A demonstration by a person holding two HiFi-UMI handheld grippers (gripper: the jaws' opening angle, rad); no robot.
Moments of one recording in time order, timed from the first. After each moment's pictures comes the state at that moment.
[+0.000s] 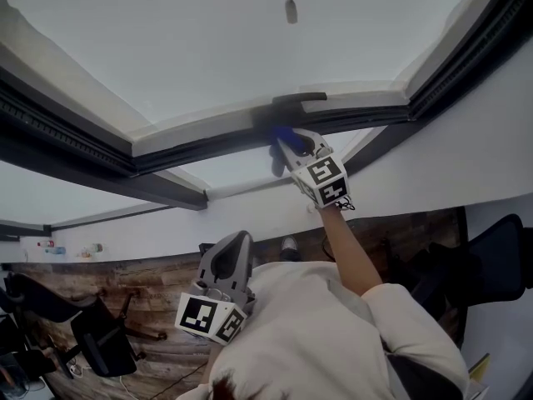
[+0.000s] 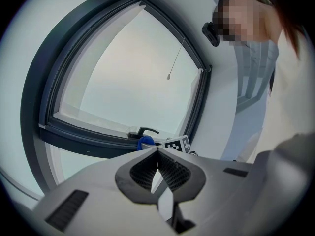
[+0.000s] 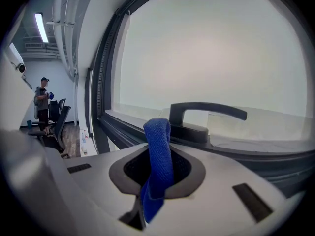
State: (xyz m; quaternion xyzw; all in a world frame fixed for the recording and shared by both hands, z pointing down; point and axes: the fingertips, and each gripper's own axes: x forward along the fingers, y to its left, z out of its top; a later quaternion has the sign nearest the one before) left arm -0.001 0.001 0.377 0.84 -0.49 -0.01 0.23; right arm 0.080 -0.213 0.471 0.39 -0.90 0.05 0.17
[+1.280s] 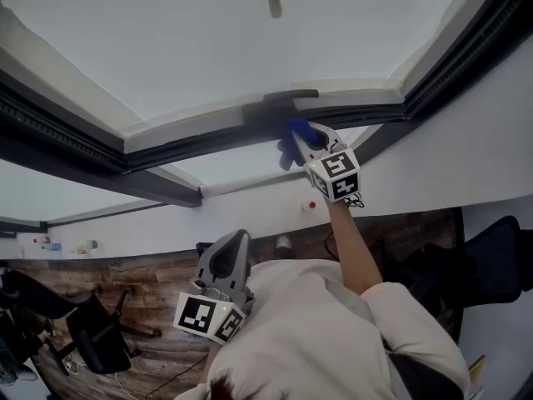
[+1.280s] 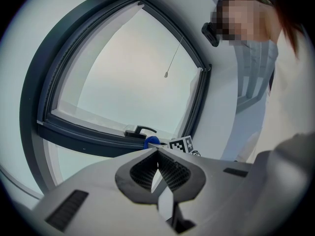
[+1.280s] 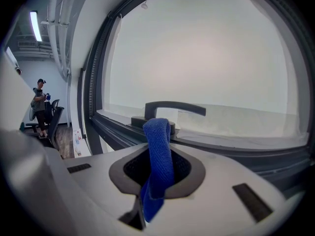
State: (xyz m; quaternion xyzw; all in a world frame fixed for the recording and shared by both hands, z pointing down) left arm 0.018 0.003 0.379 0.84 -0.49 -0.02 0.23; right arm 0.136 -0.223 0.471 0.43 -0.89 0.05 0.17
